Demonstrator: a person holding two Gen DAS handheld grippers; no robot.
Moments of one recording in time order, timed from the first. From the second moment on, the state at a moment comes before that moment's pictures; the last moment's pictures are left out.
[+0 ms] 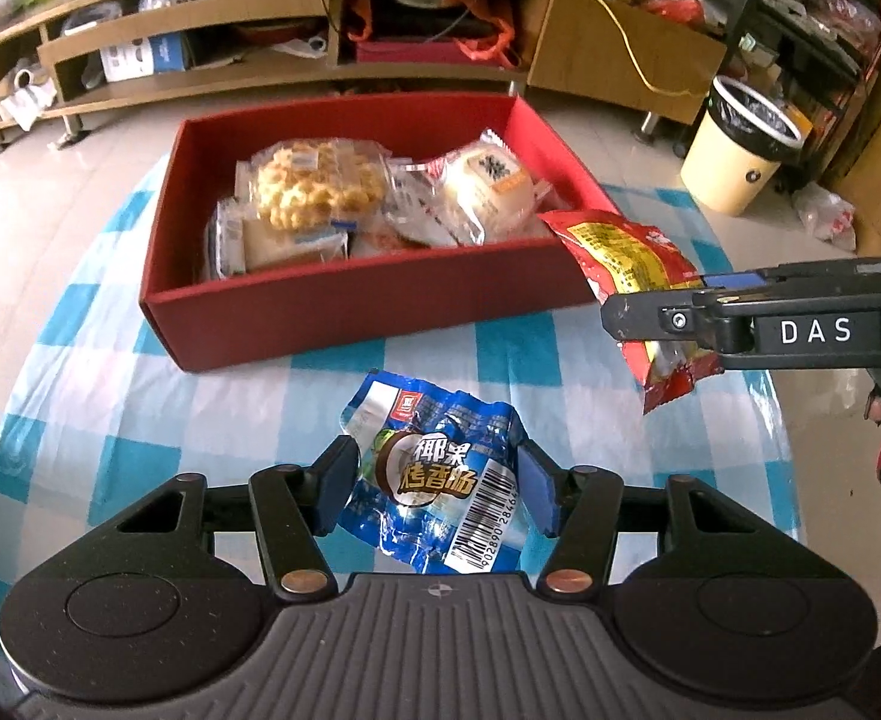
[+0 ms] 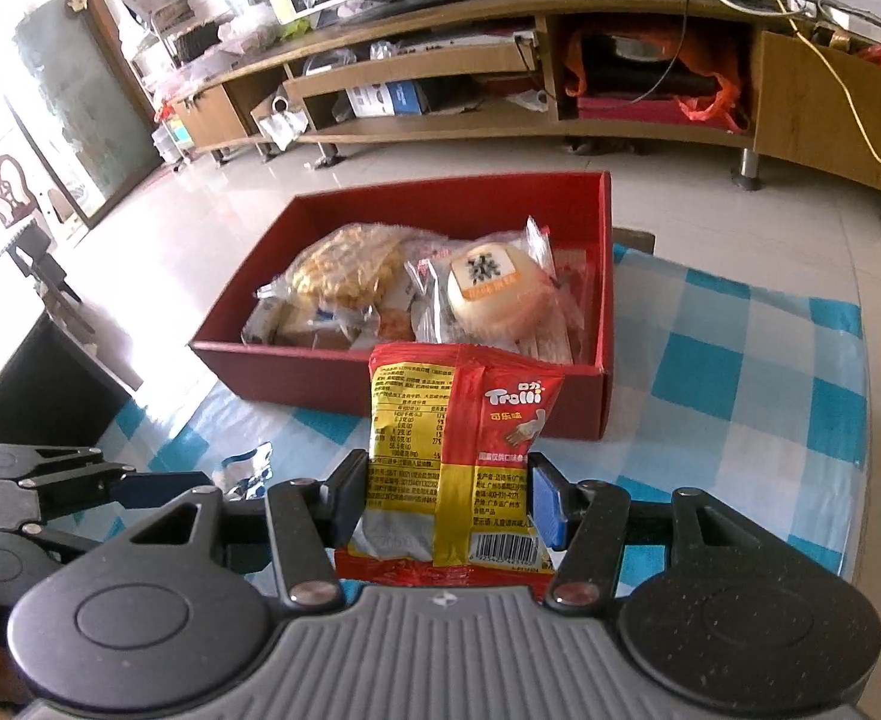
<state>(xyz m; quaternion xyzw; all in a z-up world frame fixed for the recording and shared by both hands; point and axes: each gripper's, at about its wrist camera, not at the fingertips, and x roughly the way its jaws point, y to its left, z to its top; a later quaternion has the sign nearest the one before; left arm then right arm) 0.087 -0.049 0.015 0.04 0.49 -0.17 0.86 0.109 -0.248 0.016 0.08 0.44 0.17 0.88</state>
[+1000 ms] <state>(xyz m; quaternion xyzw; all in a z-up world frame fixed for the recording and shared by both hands) 0.119 -0.055 0.050 0.04 0.42 -0.14 0.89 0.134 -0.252 0.038 0.10 0.41 0.15 0.90</state>
